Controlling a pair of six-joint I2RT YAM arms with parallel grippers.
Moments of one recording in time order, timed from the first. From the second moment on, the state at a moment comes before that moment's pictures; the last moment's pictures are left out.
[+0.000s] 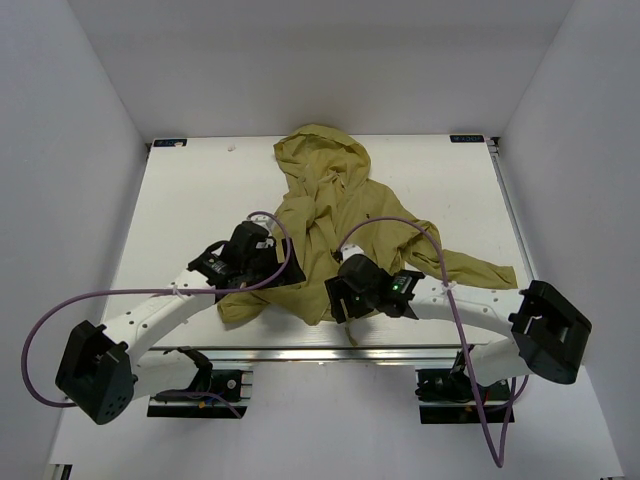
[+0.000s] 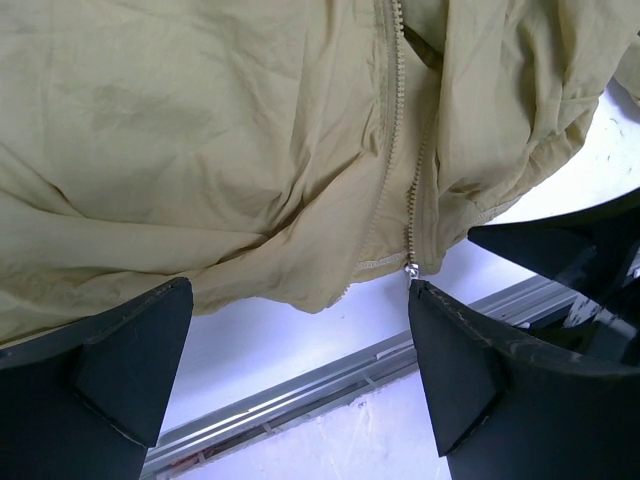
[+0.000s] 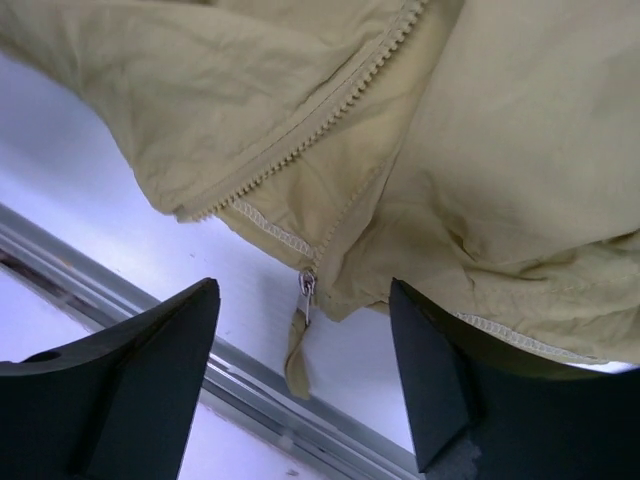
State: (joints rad) left arm -0.61 1.16 0.75 -0.43 0.10 -0.67; right arm 1.05 1.37 0.75 -0.33 0.10 0.51
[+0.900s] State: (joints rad) left arm -0.61 1.15 0.75 -0.45 0.09 -0.66; right arm 1.05 1.48 0.76 -0.36 0.13 0.62
